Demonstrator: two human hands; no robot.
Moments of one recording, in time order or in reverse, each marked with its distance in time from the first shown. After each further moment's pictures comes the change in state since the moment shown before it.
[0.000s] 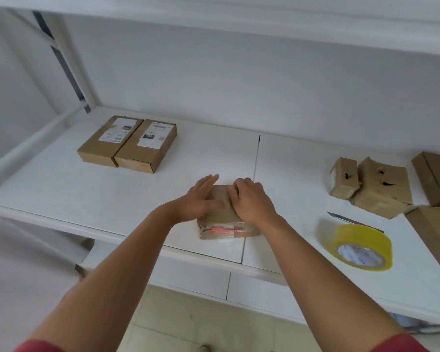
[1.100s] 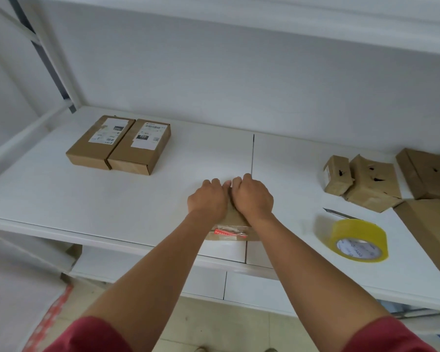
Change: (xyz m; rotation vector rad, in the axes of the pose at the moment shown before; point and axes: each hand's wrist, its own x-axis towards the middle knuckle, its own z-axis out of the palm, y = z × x) left_hand 0.042 0.013 0.040 0.515 0.447 -0.222; right_hand 0.017 -0.018 0.012 -0.035 0.247 0.310
